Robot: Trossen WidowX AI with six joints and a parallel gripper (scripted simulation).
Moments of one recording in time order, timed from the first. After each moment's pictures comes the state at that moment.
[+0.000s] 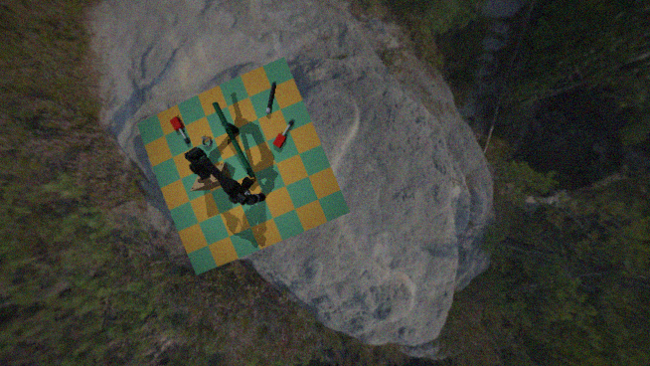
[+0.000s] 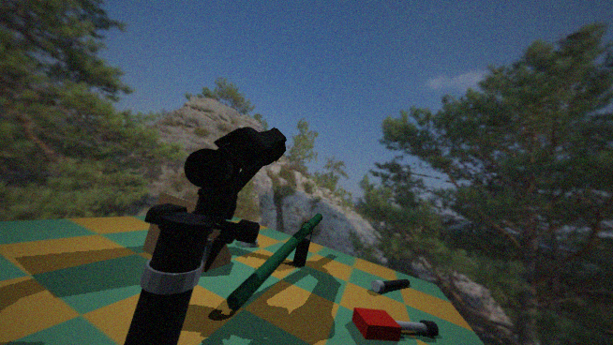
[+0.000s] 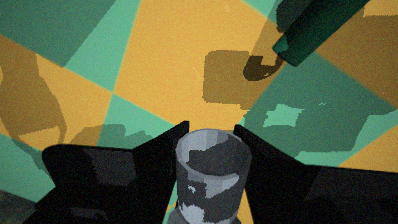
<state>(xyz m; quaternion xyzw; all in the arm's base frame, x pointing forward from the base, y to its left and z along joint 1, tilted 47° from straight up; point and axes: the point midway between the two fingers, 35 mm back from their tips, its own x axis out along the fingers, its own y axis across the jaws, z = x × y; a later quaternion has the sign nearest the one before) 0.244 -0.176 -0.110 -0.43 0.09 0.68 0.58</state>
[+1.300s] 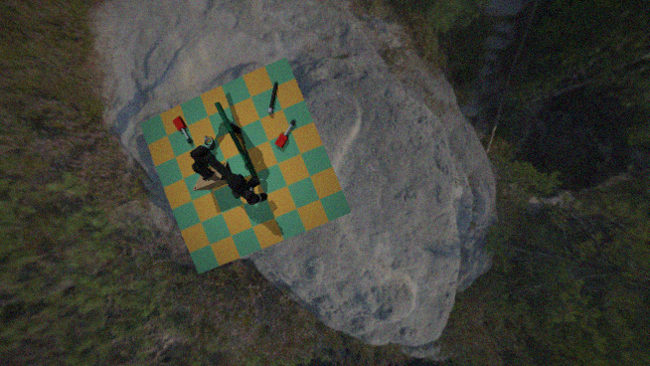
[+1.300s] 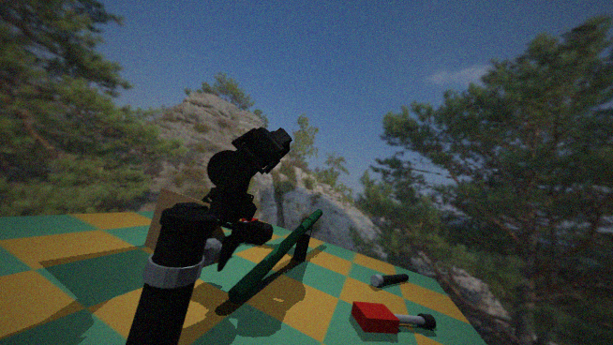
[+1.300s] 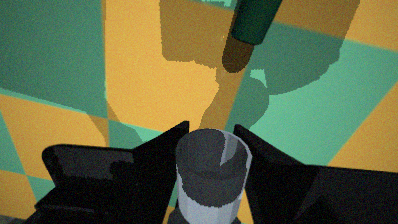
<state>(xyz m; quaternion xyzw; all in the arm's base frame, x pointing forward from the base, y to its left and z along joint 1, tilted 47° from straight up) 0.269 -0.170 -0.102 -0.34 0.19 0.66 0.64</state>
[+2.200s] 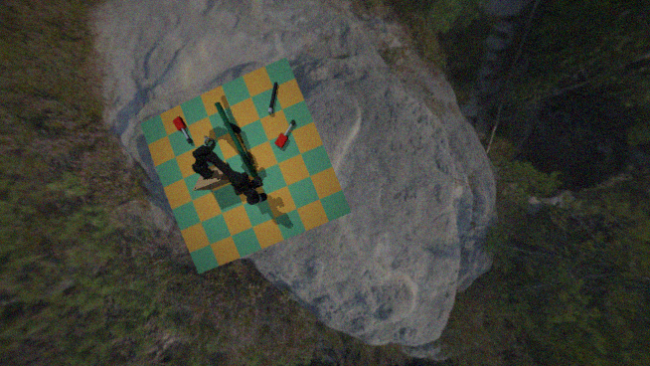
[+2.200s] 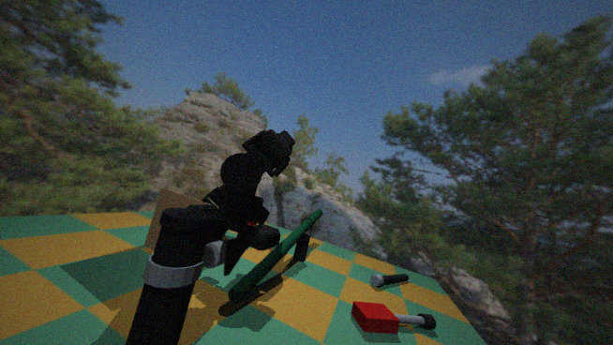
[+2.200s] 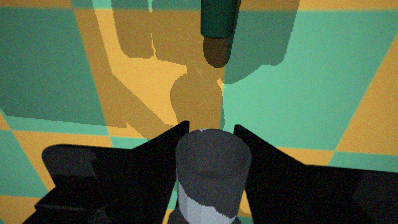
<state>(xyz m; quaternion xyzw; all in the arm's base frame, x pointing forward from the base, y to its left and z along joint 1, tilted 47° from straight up) 0.288 -0.169 -0.100 -0.28 0.26 0.64 0.67</state>
